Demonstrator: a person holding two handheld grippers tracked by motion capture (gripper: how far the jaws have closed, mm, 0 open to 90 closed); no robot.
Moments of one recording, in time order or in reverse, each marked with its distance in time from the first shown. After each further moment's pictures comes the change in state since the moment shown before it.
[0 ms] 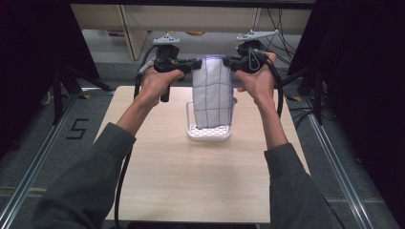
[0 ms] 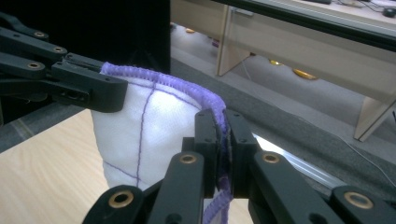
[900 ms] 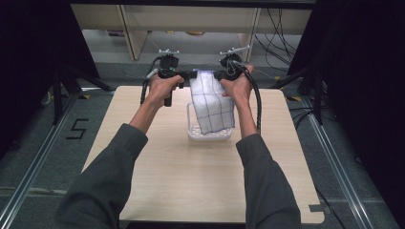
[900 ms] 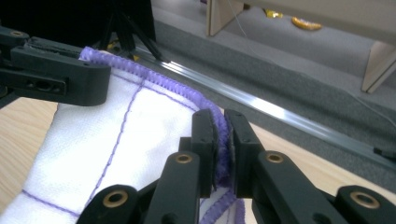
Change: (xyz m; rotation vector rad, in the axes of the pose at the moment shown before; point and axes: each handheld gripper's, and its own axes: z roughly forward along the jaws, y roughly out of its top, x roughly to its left) left arm 0.061 -0.058 0.054 0.104 0.051 -0.171; right arm -0.017 -0.045 0.100 0.174 -0.036 0.107
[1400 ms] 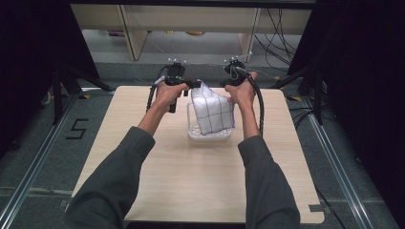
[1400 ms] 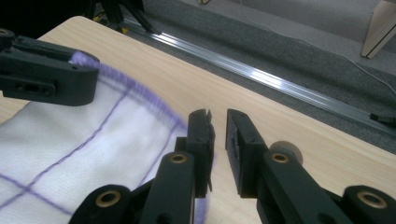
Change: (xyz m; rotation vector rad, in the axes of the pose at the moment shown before) left arm 0.003 -0.022 0.026 0.104 0.001 -0.014; right arm -0.020 -0.022 0.013 0.103 -0.023 0.025
